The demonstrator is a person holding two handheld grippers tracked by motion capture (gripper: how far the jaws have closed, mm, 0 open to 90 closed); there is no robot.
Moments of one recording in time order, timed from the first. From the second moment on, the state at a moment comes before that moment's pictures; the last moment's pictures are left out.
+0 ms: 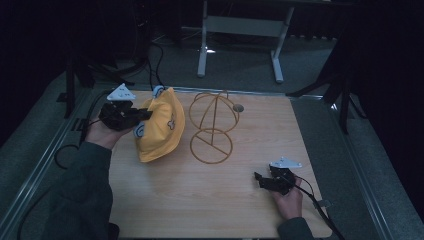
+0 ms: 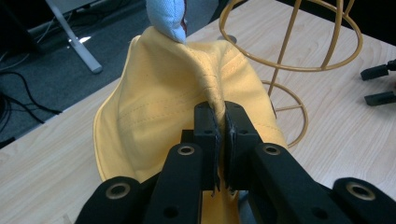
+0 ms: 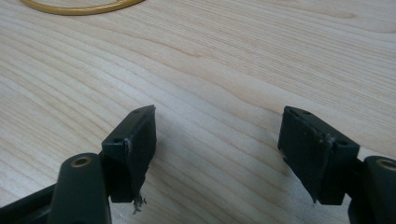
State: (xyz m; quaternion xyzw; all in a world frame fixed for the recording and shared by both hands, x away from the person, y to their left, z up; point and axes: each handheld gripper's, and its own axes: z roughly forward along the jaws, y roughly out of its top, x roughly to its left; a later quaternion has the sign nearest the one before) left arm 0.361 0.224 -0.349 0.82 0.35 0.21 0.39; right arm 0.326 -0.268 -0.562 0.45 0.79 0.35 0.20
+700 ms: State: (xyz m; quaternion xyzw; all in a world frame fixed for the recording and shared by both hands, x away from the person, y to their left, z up) left arm 0.364 0.233 -0.341 0.82 0.33 0.20 0.43; right arm 0.326 -0.268 -0.562 0.45 0.79 0.35 0.20
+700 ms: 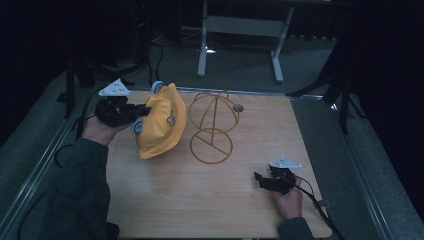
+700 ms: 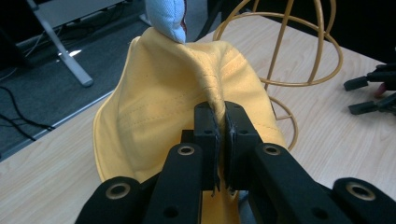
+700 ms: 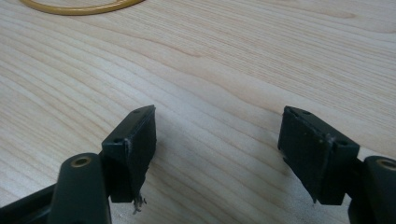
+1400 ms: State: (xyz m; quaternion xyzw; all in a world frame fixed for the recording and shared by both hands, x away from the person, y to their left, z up) left arm 0.361 0.230 -0.316 0.82 0.30 0.20 0.45; right arm 0.326 -0.268 -0.562 0.45 0.79 0.35 0.20
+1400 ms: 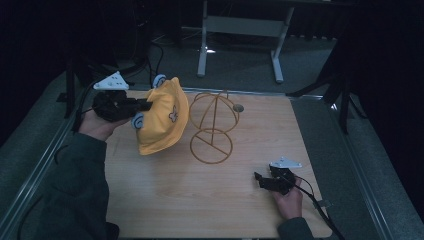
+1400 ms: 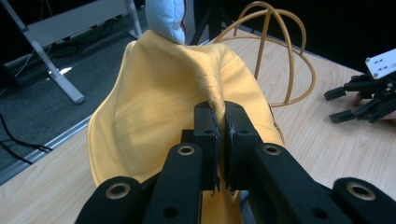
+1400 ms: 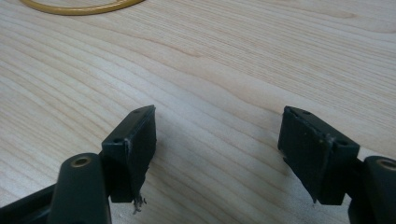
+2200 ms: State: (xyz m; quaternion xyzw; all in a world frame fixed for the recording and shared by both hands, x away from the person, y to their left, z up) left arm 0.364 0.225 -0.294 0.82 0.27 0.18 0.47; right arm 0.326 -0.268 -0.562 0.45 0.79 0.35 0.20
